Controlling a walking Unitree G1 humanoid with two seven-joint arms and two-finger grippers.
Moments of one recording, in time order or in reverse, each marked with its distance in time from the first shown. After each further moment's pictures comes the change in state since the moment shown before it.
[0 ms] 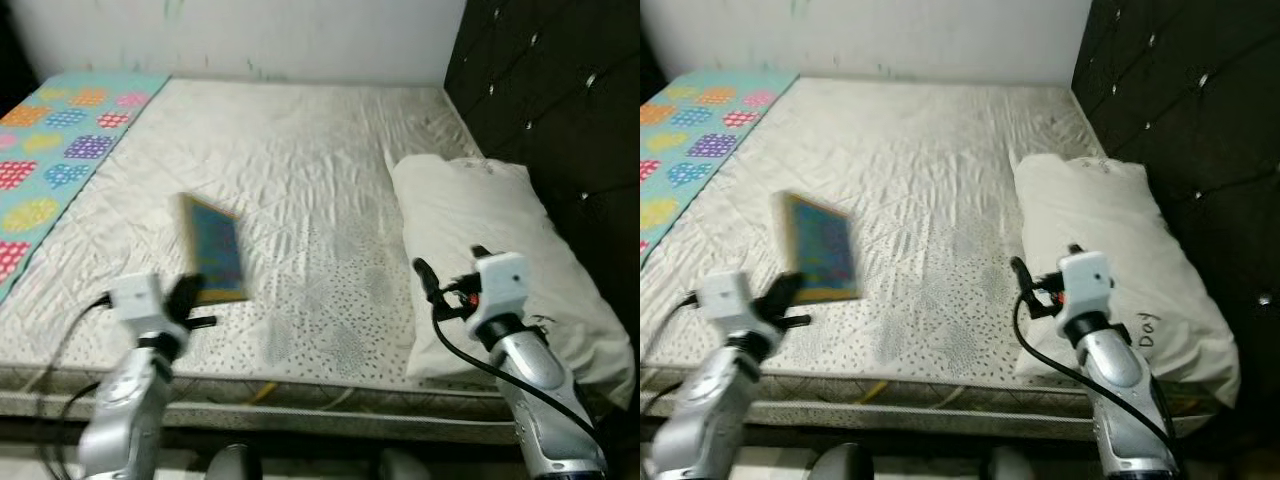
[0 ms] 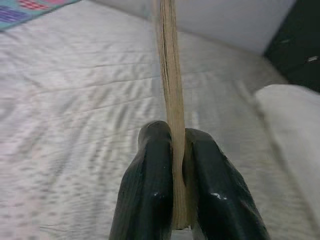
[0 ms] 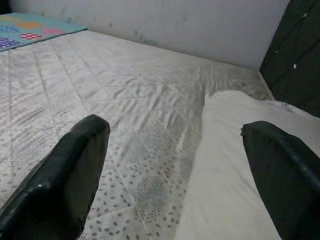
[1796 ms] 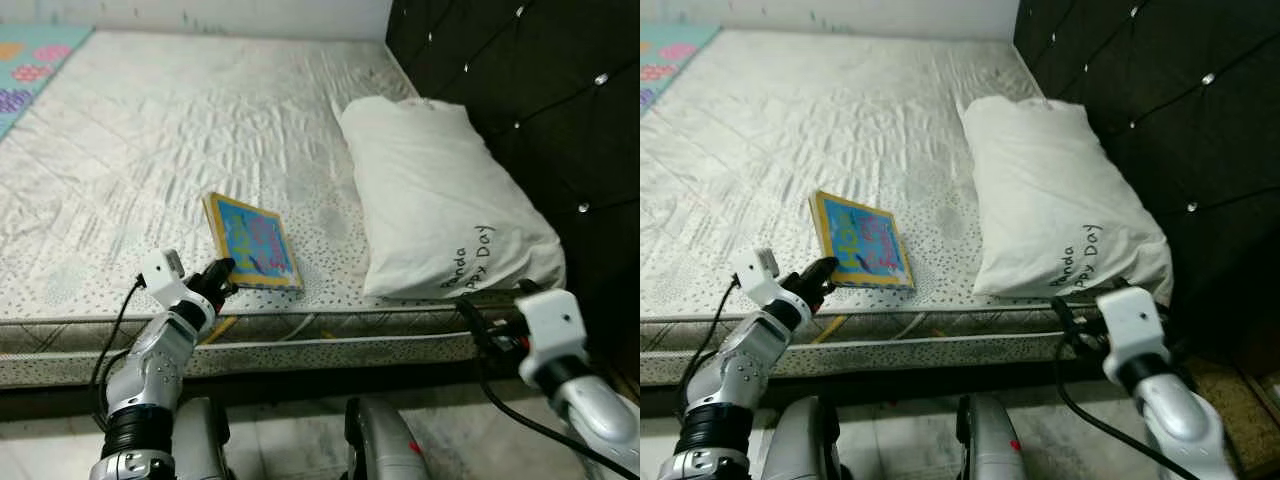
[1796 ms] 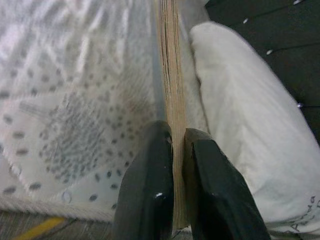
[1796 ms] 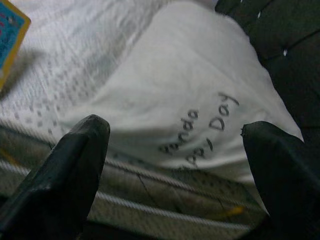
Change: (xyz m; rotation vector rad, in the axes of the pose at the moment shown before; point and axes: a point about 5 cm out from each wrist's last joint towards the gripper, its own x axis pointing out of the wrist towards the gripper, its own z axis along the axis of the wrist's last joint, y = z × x) left arm 0.053 -0.014 -0.011 -0.376 0.145 -0.145; right arm -0.064 -0.035 -0.009 -0.167 0.166 -0.028
